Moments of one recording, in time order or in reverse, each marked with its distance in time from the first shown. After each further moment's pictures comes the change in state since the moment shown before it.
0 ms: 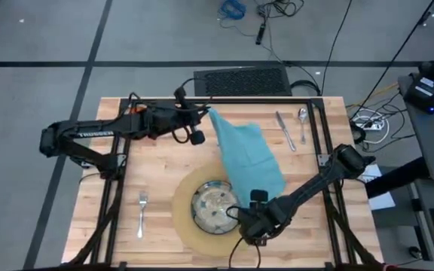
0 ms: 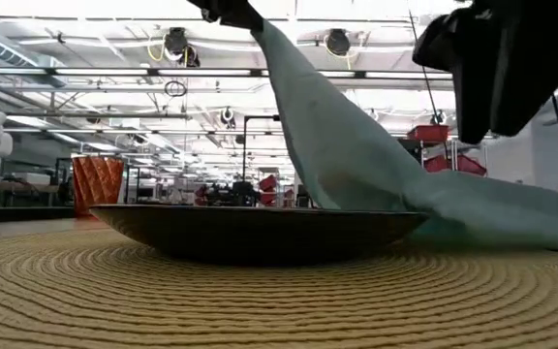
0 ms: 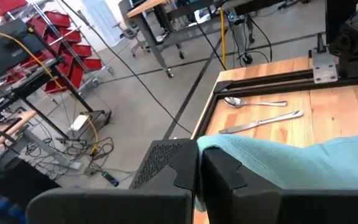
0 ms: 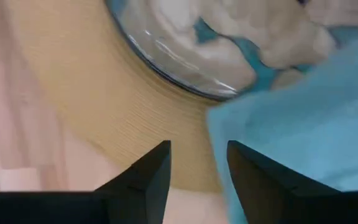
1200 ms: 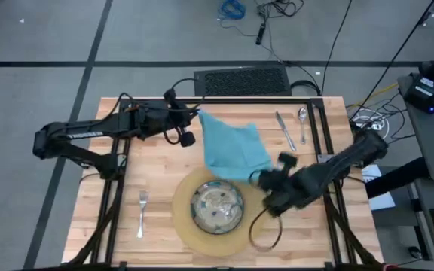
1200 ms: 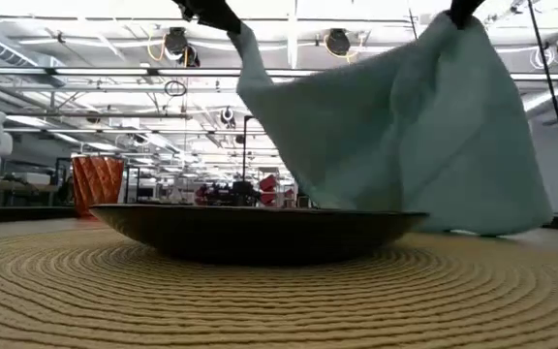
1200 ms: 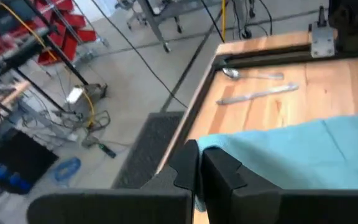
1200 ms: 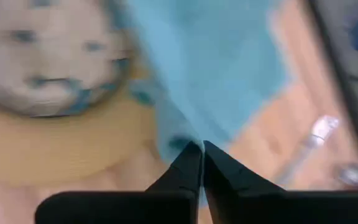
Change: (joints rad) left arm -0.026 -0.125 -0.001 -0.267 -0.026 -0.124; right arm -0.105 -0.364 0.090 -0.622 0.366 0.231
